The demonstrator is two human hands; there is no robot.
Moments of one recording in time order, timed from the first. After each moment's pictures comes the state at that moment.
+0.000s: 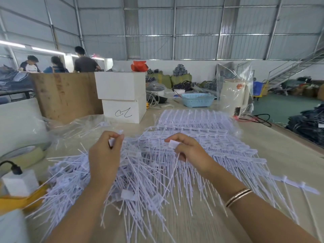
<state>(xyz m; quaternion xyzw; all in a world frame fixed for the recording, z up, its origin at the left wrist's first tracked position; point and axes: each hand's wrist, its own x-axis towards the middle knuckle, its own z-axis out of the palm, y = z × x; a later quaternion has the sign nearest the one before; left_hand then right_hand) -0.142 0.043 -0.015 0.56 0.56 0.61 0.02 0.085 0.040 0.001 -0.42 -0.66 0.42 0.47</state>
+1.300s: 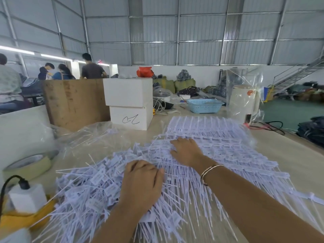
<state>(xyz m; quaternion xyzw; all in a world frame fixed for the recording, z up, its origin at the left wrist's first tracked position) -0.117 0.037 -0.040 0.78 0.53 0.29 -0.18 0.056 0.157 -0.015 -0.60 -0.79 -0.09 0.09</state>
